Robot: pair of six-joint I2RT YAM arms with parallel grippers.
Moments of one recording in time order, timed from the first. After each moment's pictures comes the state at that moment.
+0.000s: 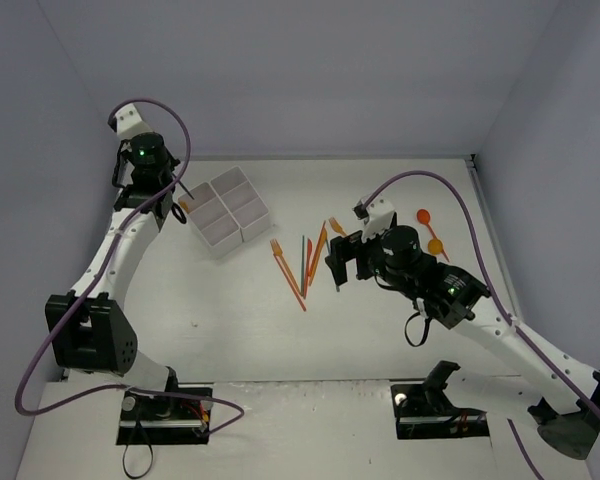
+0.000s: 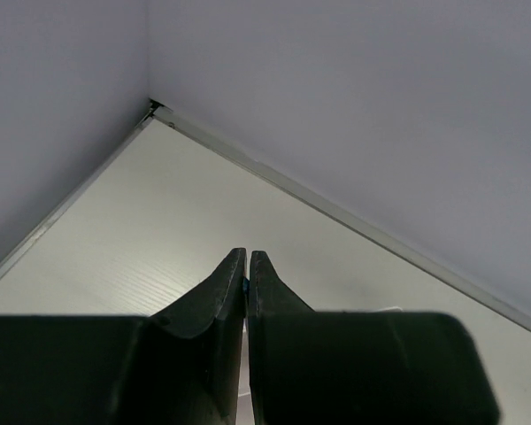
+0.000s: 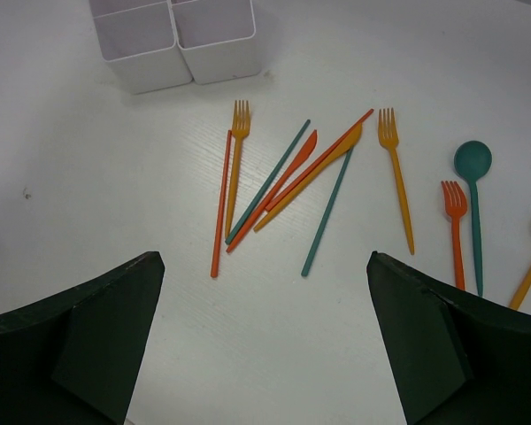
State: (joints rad) left arm -0.10 1.50 1.36 -0.06 -0.47 -0.38; right arm 0.81 0.97 0.99 -0.45 0.20 0.19
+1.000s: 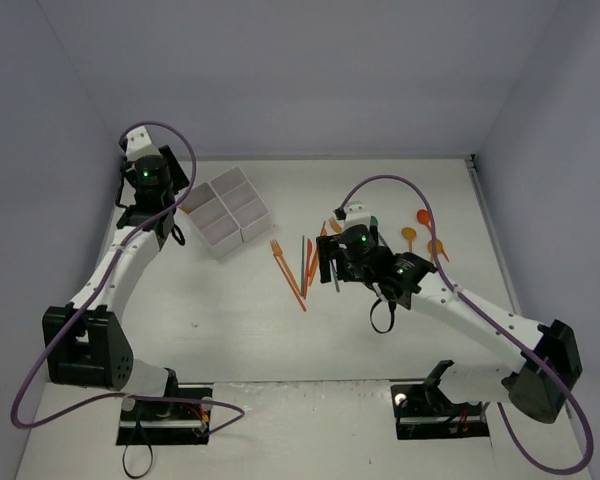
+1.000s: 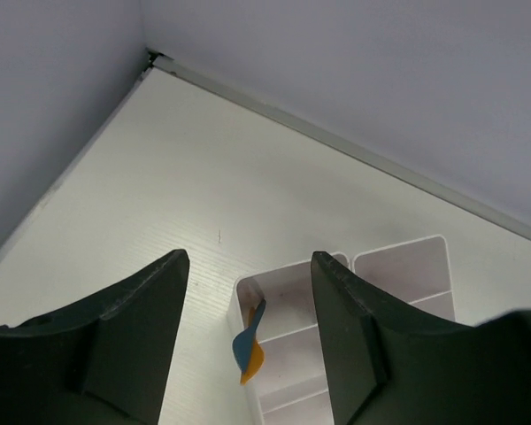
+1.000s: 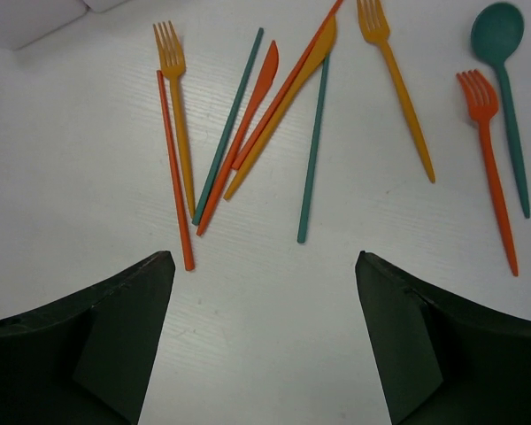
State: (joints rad) left arm -0.10 1.41 1.18 -0.05 -0.40 -0.33; right arm 0.81 1.24 0.96 -0.45 0.32 0.42
